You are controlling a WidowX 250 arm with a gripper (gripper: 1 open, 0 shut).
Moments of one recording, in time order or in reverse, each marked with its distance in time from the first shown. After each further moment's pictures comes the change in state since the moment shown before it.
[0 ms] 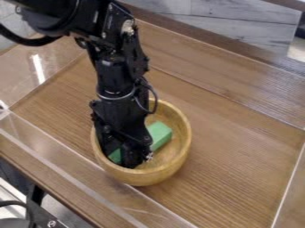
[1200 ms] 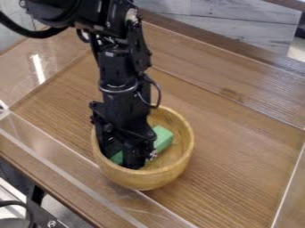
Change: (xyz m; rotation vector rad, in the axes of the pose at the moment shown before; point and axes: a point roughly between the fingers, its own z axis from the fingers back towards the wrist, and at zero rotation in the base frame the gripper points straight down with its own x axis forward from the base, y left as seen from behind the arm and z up) arm -0.006 -0.010 0.008 -0.066 0.074 0.034
